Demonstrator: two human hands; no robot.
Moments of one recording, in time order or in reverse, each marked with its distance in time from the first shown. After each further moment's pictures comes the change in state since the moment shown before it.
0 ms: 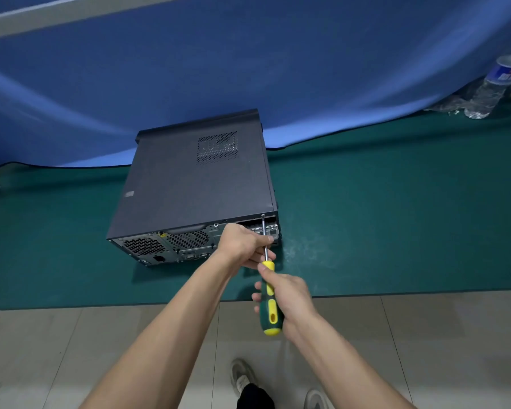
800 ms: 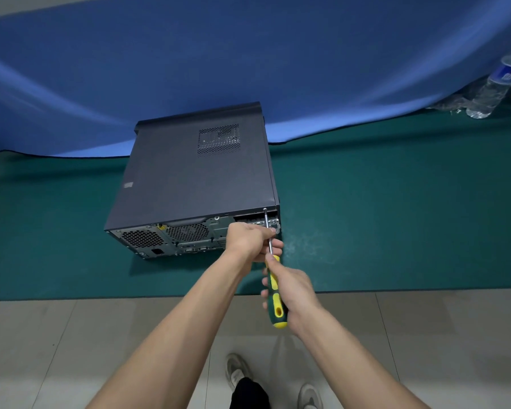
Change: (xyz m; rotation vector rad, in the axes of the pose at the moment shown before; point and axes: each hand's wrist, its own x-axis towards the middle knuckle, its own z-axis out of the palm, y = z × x) left_hand -0.001 -0.006 0.016 -0.235 0.073 -0.024; right_hand 0.008 -0.001 -0.002 -0.075 0.042 0.063
